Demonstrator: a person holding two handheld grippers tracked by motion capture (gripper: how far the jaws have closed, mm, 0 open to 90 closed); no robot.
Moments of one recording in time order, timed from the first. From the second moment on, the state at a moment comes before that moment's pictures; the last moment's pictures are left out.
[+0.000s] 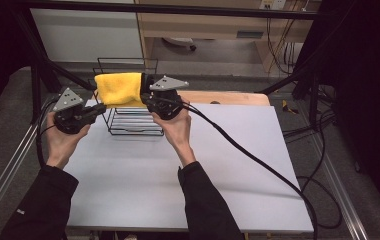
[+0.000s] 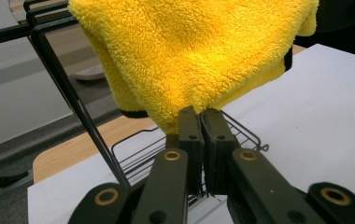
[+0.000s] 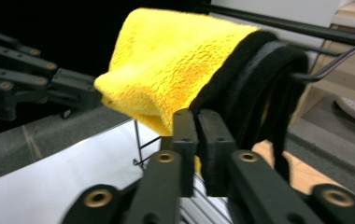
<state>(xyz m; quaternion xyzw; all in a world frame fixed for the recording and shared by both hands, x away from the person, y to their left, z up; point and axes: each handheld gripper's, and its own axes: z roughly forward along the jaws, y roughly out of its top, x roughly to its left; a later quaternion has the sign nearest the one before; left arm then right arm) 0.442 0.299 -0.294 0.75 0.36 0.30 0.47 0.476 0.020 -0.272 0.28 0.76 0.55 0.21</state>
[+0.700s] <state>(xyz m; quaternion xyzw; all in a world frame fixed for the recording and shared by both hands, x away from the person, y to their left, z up) 0.459 0.301 -0.308 0.74 0.39 0.29 0.46 0.481 0.017 -0.295 0.30 0.77 0.53 0.20</state>
